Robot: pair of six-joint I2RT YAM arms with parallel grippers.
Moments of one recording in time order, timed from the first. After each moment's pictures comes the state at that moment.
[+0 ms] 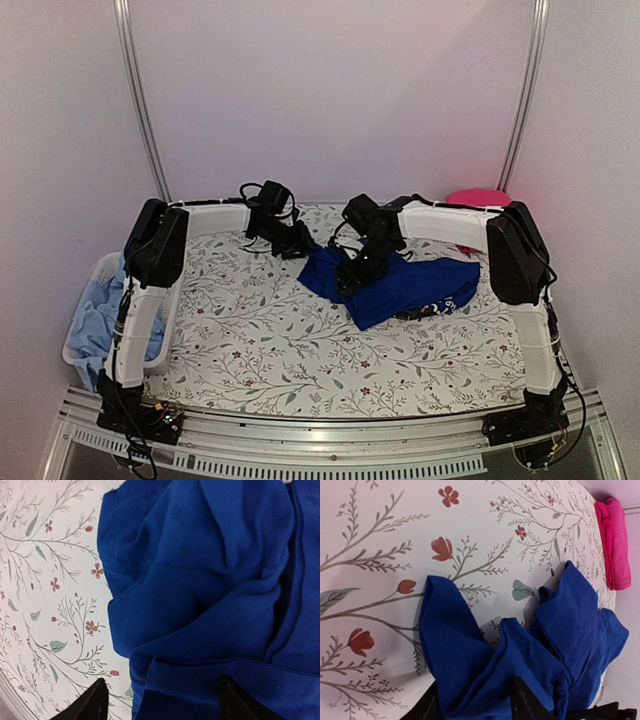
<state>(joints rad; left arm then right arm) -0.50 2.41 1.89 -0.41 0.35 -0.64 0.72 2.23 1.84 -0.84 -0.22 0.07</state>
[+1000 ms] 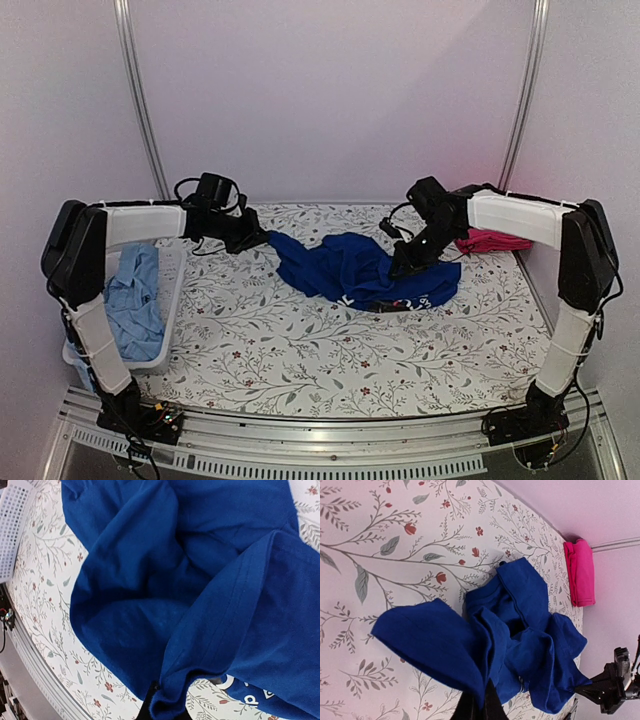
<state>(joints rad) -0.38 1.86 1.31 -0.18 0.34 -0.75 0.55 1.86 1.49 -0.81 -0.38 0.08</state>
